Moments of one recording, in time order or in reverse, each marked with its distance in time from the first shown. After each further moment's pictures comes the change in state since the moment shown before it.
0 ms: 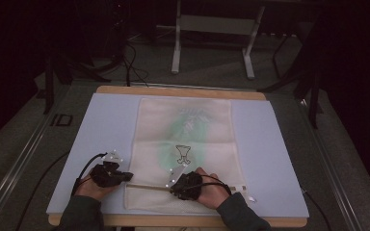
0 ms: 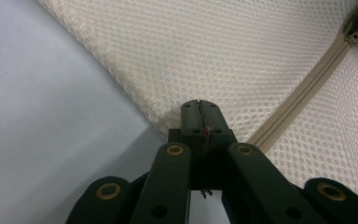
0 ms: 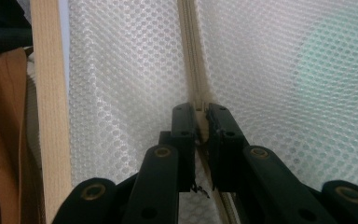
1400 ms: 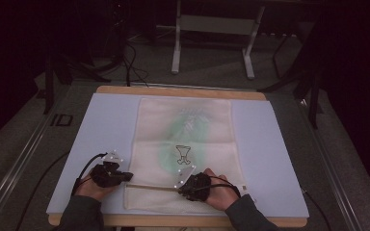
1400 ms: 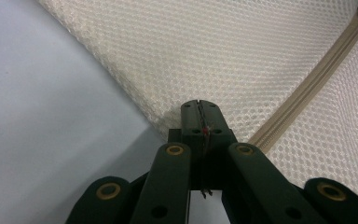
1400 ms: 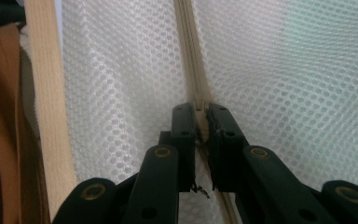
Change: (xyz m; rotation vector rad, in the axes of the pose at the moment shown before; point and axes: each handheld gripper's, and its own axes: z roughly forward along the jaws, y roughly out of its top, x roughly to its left) left arm 0.000 0.000 0.000 0.002 0.003 0.000; right arm -0.001 -0.019 -0.013 0.025 -0.022 0.014
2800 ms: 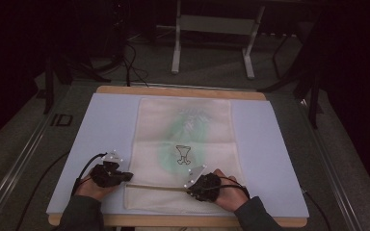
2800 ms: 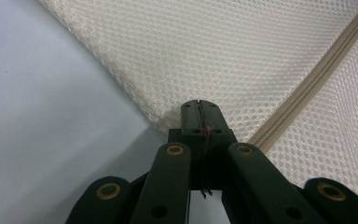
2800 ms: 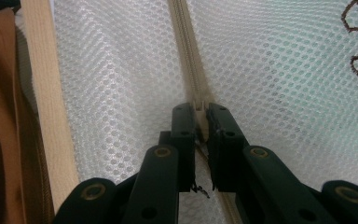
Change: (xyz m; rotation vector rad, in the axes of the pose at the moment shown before) left arm 0.000 0.000 0.000 -0.002 -0.002 -0.002; right arm -0.005 -0.023 -0.012 0.005 -0.003 0.043
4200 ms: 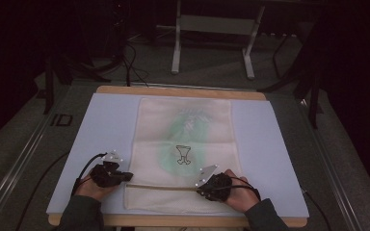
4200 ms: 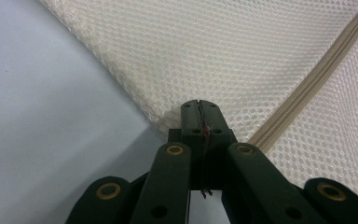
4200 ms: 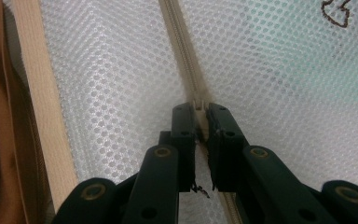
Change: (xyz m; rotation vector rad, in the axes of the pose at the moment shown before) left arm 0.000 0.000 0.000 0.000 0.000 -0.001; right arm -0.008 -0.025 -0.014 0.008 -0.022 0.033
